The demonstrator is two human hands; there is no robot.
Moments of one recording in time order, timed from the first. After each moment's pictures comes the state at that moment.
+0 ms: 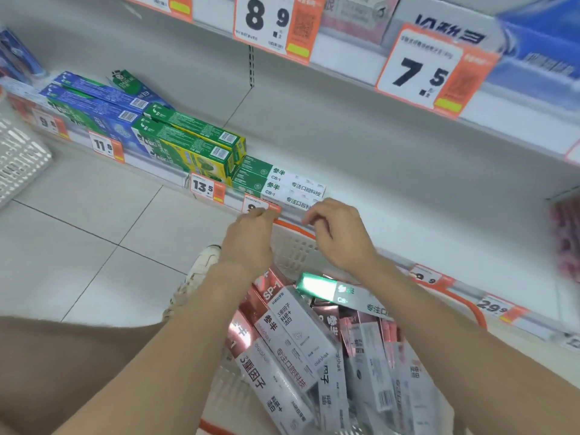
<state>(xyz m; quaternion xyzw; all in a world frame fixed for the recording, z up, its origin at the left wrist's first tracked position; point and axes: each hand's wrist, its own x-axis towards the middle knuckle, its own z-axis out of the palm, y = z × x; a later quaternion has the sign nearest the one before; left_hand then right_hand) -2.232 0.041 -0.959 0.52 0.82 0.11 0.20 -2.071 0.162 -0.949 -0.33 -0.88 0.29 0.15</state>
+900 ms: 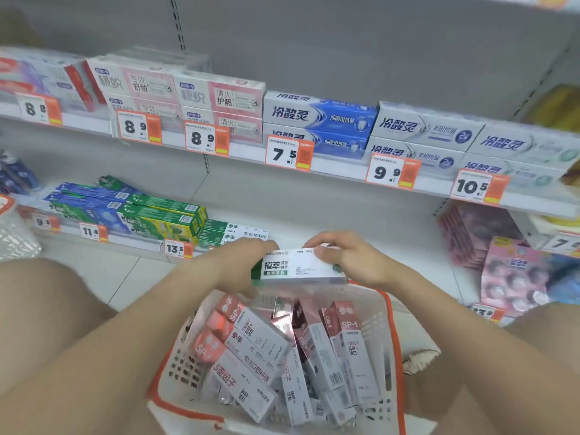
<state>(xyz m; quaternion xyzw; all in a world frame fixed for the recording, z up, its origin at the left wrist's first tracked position) -2.158 0.017 -0.790 0.73 0.64 0.00 0.26 -1.905 0.105 -0.771 -0.39 -0.79 0.47 0.08</state>
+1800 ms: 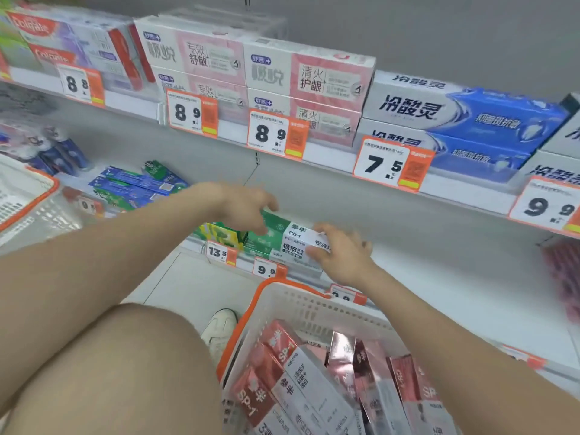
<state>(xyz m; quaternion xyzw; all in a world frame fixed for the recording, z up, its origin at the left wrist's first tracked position) -2.329 0.118 -0.782 0.58 0.75 -0.05 0.33 -2.099 0.186 -0.878 -0.46 -0.86 0.24 0.03</state>
